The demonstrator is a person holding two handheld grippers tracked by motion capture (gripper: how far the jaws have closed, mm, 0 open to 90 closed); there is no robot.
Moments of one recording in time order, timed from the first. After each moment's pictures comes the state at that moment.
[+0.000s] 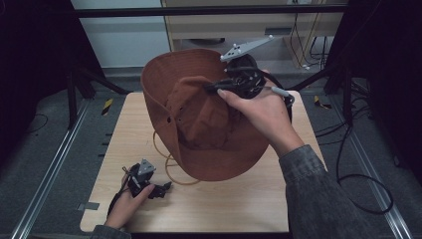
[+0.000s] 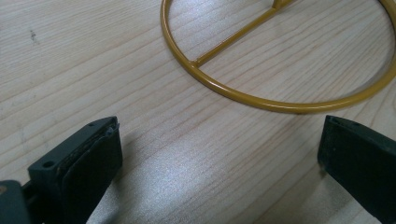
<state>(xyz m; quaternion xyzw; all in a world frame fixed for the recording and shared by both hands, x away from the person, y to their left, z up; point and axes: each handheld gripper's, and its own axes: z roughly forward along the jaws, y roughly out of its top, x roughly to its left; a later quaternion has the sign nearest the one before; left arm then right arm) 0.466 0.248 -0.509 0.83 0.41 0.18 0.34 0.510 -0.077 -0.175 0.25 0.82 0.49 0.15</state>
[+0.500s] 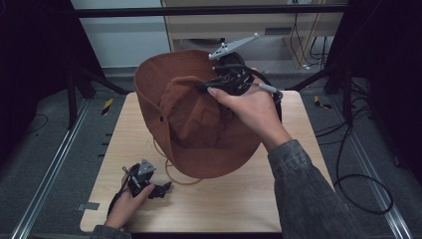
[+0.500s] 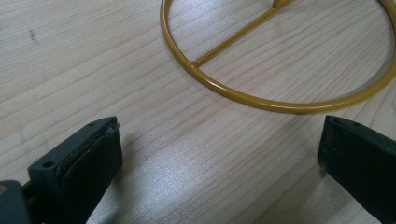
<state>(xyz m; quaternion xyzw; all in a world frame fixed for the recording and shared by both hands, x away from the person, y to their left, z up) 0.466 0.248 -0.509 0.83 0.41 0.18 0.34 0.522 -0.058 -0.179 0.25 0.83 0.48 0.14</state>
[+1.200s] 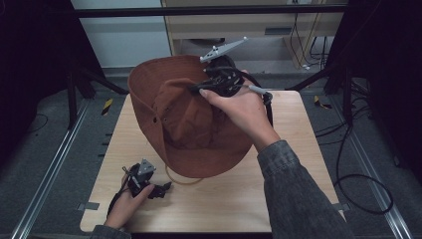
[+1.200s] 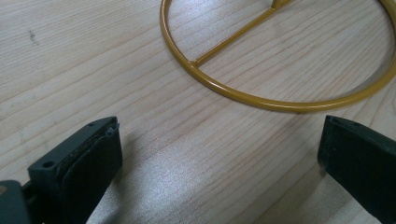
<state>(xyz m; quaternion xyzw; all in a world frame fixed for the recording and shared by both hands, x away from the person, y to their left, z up) 0.466 0.248 -0.509 0.83 0.40 0.18 0.34 0.530 -0.042 -0.190 0.25 0.83 0.48 0.13</state>
